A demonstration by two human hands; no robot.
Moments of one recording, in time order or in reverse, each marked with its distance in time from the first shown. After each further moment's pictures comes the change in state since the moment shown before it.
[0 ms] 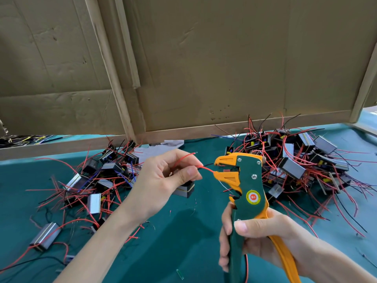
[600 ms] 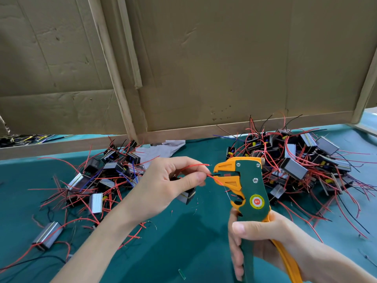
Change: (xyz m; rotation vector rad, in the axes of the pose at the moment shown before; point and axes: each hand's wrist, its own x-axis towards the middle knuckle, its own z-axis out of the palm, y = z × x) left_hand 0.000 0.003 -0.006 0.113 -0.120 -0.061; right_hand 0.002 0.003 0.002 -0.089 0.081 0.023
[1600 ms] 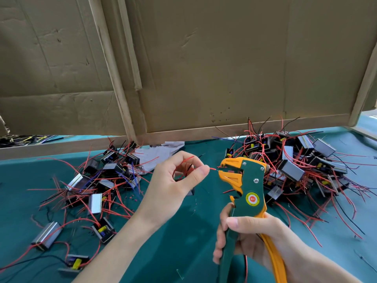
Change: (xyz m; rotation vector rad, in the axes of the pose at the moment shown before) left_hand 0.006 -0.012 0.022 -0.011 0.237 0.119; right_hand 0.009 0.007 0.003 0.146 0.066 -0.045
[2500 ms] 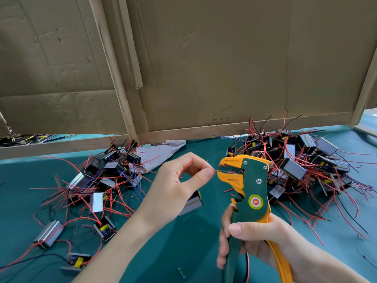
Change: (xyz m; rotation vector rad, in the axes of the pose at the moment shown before) left_hand -0.004 0.014 0.000 0.087 -0.092 -0.013; right_hand -0.005 -0.003 0.000 -0.094 -0.093 -0.037
